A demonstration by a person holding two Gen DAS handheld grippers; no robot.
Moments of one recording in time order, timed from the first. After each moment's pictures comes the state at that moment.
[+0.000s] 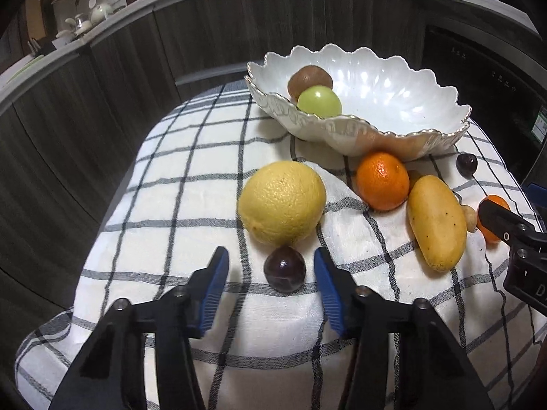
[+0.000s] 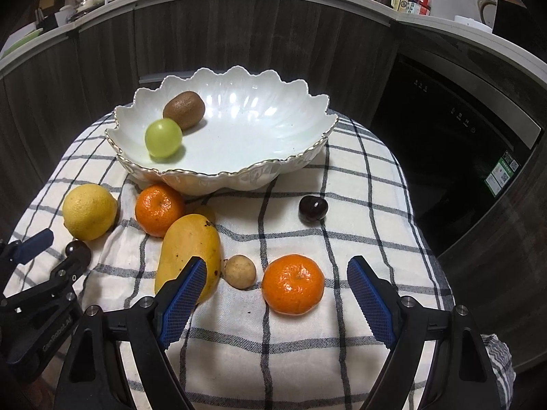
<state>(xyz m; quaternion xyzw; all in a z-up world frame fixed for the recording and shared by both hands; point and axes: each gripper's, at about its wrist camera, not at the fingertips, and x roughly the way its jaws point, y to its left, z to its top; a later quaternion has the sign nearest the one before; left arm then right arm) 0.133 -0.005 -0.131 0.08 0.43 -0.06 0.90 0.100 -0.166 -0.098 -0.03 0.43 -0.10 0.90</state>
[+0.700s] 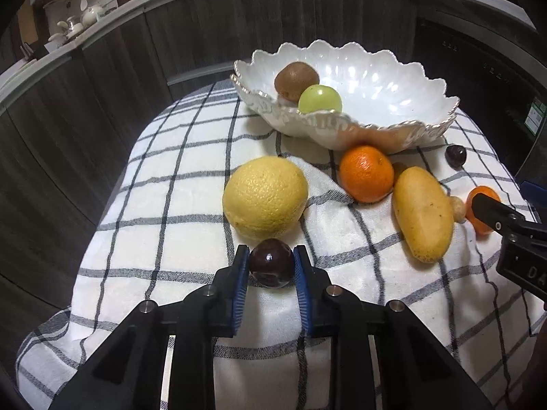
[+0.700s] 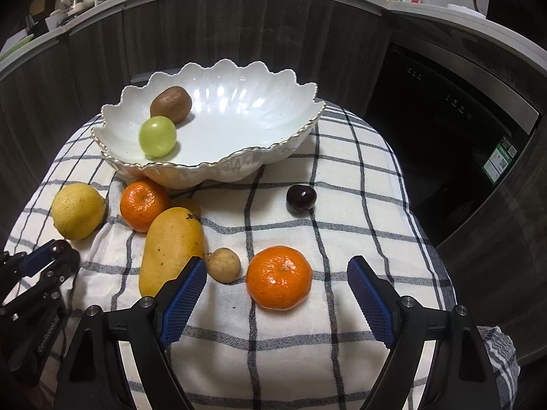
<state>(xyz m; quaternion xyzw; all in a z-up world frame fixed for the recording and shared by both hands) 0.126 -0.013 -0.125 0.09 0.43 -0.08 0.89 0.098 -0.179 -0.104 -0.01 0.44 -0.11 0.89</state>
